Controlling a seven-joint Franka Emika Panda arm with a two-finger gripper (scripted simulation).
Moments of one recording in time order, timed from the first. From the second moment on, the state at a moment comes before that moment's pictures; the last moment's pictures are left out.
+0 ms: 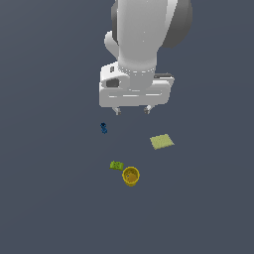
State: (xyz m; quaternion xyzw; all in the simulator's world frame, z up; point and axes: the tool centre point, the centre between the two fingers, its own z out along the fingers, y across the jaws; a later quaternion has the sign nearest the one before) arm 0.000 0.019 0.307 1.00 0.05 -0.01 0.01
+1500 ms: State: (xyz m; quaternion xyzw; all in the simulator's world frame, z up) arm 0.048 -0.021 0.190 0.93 0.37 -0.02 0.02
